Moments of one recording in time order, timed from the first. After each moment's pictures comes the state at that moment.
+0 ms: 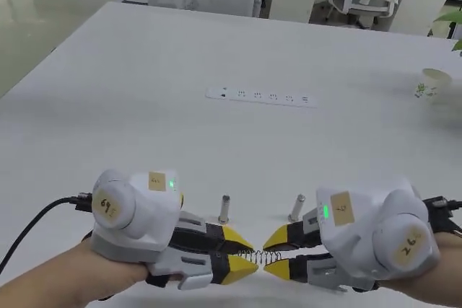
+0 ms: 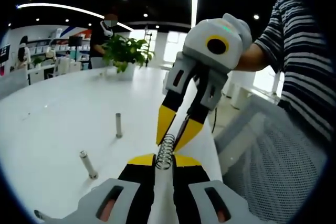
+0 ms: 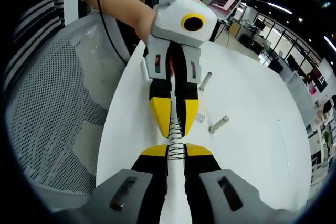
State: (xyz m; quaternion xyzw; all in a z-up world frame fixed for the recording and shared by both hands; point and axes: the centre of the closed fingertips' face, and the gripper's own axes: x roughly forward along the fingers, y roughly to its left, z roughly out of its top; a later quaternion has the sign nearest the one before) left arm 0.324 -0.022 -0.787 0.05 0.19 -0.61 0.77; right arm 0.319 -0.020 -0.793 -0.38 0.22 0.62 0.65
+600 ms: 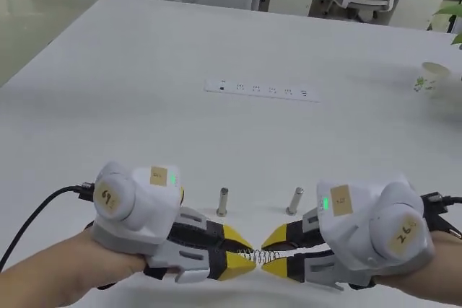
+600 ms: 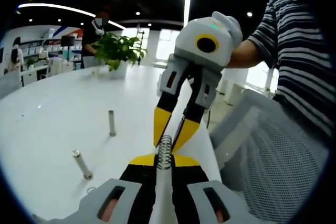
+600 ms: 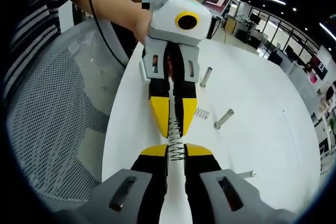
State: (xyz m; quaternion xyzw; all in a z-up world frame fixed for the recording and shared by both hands) left arm 0.320 -0.024 -0.794 0.06 0.19 -0.64 0.74; right arm 0.314 -0.020 -0.802 -0.35 0.24 0.62 0.66
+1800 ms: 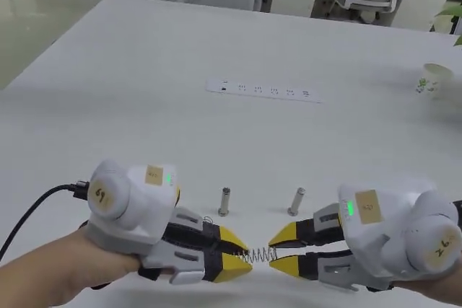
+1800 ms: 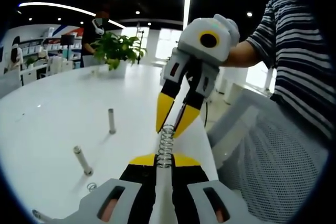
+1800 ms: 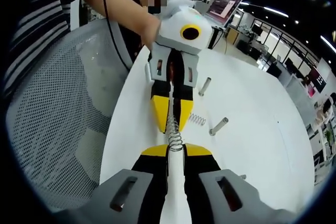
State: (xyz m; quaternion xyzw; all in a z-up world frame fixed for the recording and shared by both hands) left arm 0.315 -0.018 -0.792 0.06 0.19 -0.64 0.74; right arm 0.312 -0.024 -0.781 -0.35 0.19 0.63 0.66
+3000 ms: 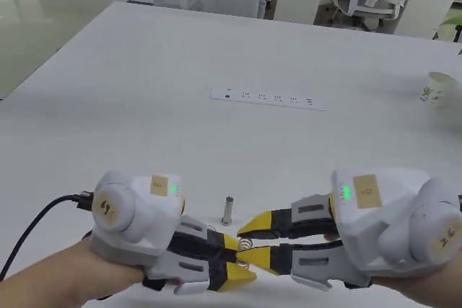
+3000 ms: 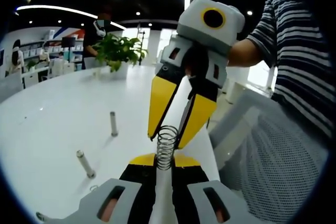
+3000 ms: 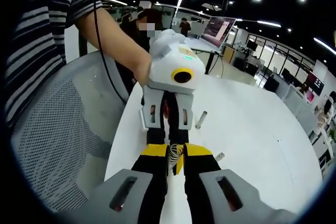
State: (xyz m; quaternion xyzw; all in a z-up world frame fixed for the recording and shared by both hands) left arm 0.318 -0.019 -0.787 0.06 0.19 -0.63 0.75; right arm 0.310 0.023 -0.747 -0.28 0.13 0.65 0.69
